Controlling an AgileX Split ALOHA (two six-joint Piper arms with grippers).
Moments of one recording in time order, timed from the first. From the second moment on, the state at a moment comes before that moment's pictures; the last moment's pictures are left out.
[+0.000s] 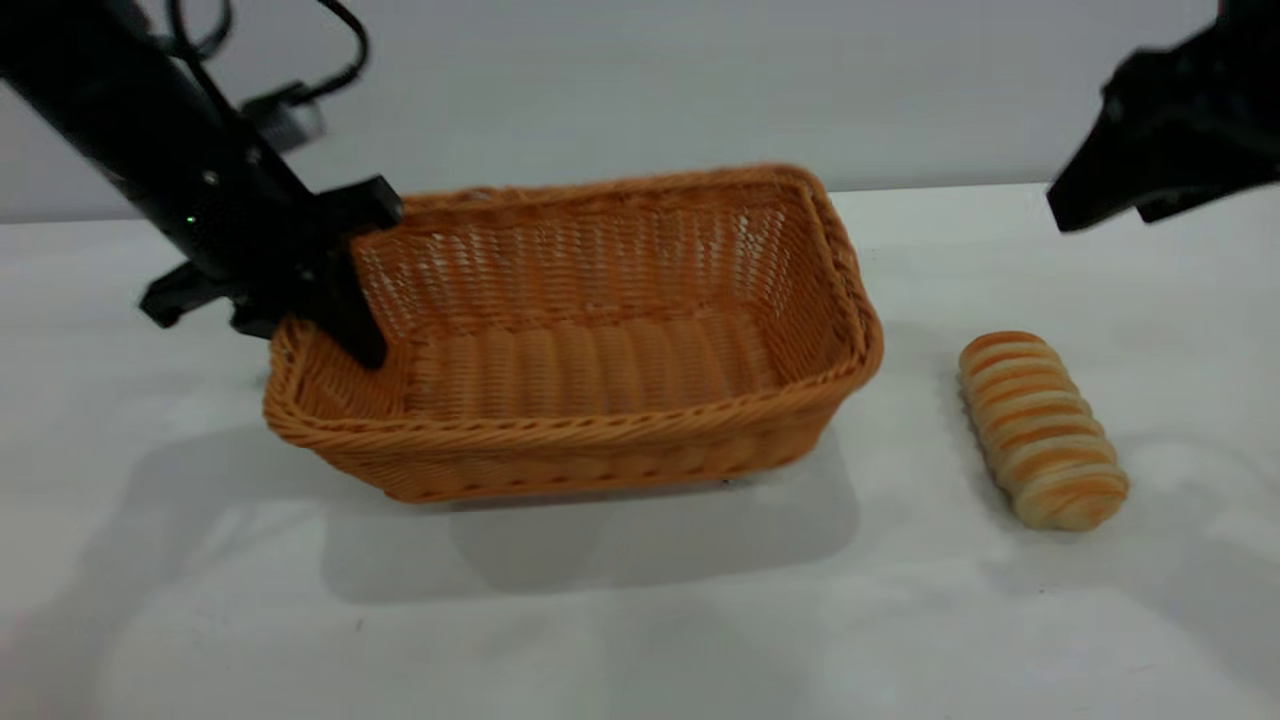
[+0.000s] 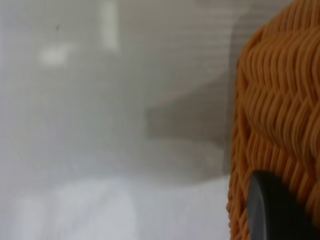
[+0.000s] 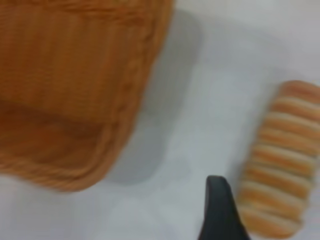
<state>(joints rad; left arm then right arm) -0.11 2.19 -1.37 -0.57 0.63 0.21 0.12 1.65 -0.85 0.82 0.32 -0.87</state>
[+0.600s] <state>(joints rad) -0.16 2.34 -1.52 -0.51 0.74 0.27 0.10 2.17 -1.07 0.83 0.14 -0.88</state>
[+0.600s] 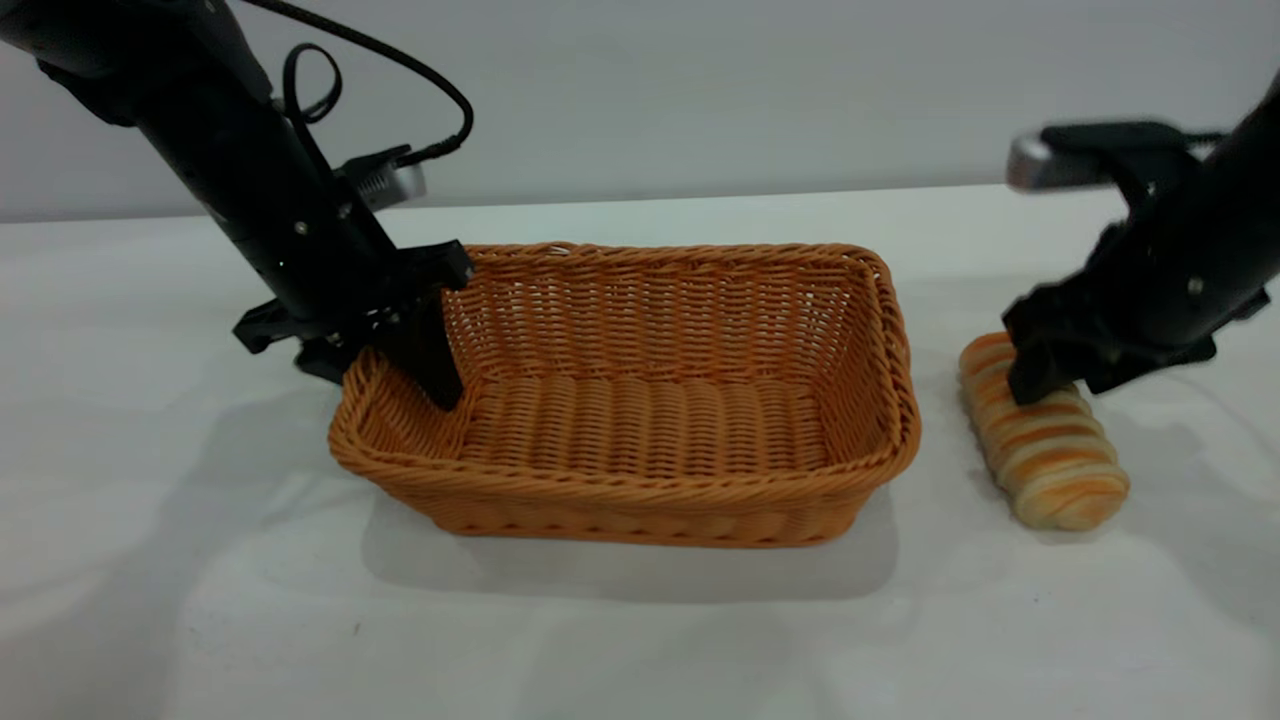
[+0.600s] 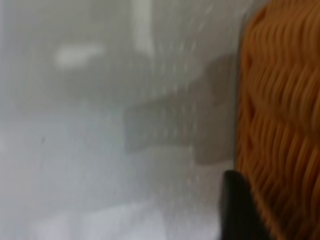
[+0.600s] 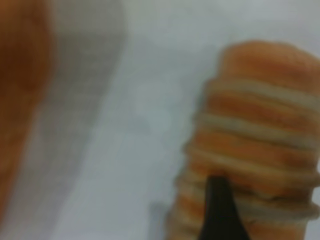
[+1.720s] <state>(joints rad) -0.16 1.41 -1.52 -0.09 1.17 0.10 0.38 1.85 -1.12 0.79 0.37 -0.78</state>
